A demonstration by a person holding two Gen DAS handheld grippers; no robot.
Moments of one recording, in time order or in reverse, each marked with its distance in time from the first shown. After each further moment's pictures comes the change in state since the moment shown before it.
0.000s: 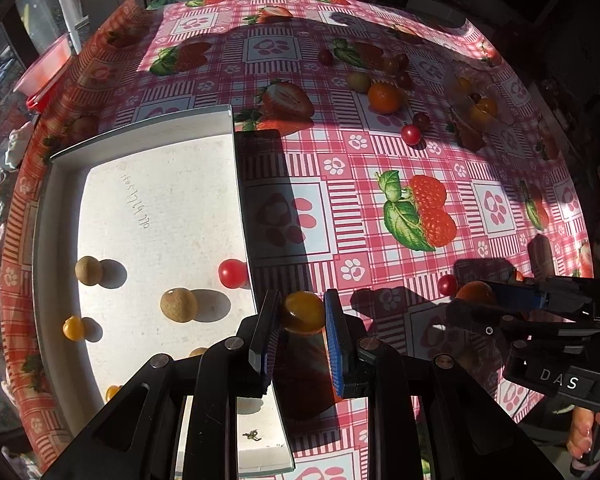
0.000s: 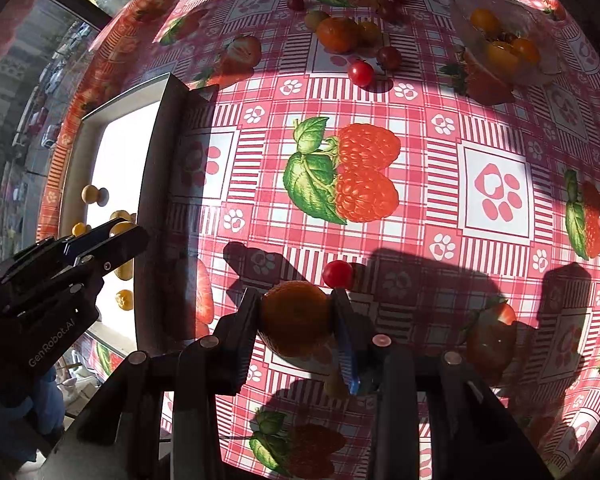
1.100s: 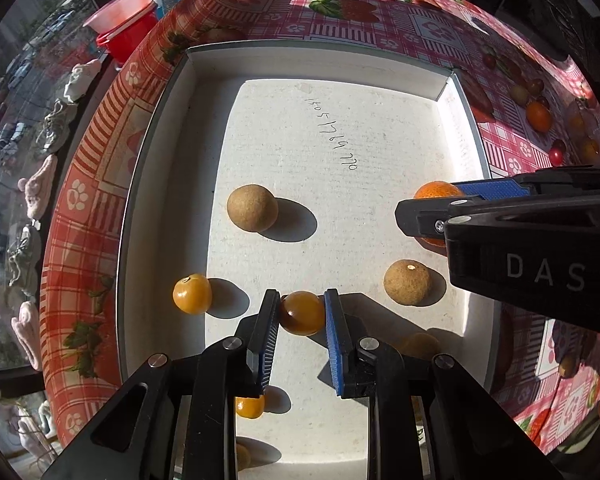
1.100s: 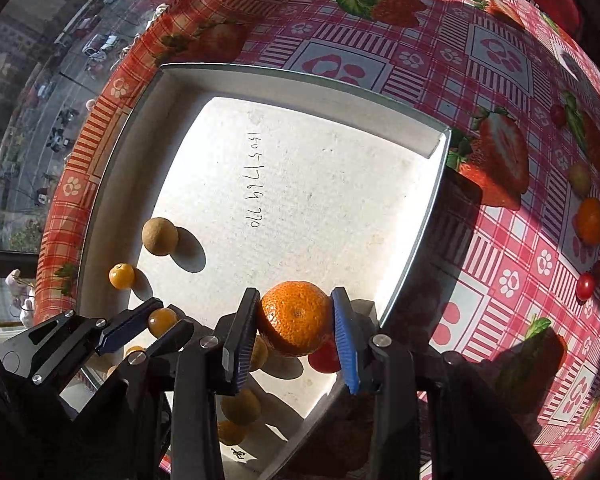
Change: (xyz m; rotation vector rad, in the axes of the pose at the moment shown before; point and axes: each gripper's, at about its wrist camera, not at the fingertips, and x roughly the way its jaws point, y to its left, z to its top) left arm 0.027 0.128 -0.030 -0.187 0.058 0.155; right arm 0.097 0.180 0.088 -0.348 0.087 -0.027
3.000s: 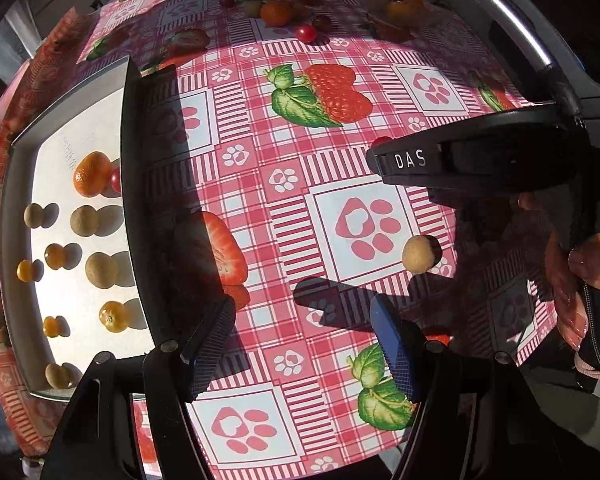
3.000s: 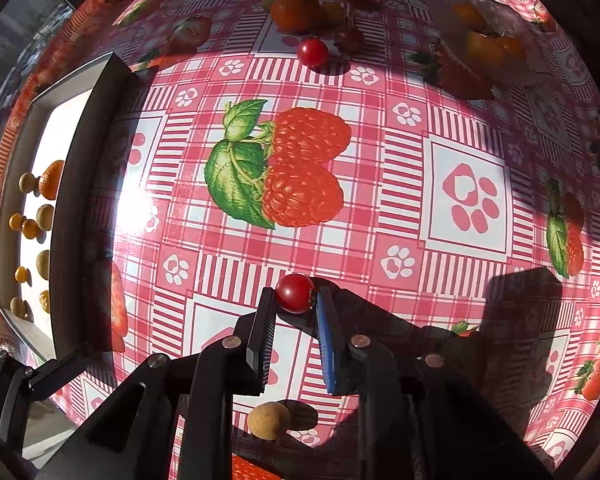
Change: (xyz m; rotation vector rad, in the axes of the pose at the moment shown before) left arm -0.034 -0.202 -0.092 0.368 0.041 -0.128; right arm -0.043 -0.162 -0.147 0.326 -0.073 -0.149
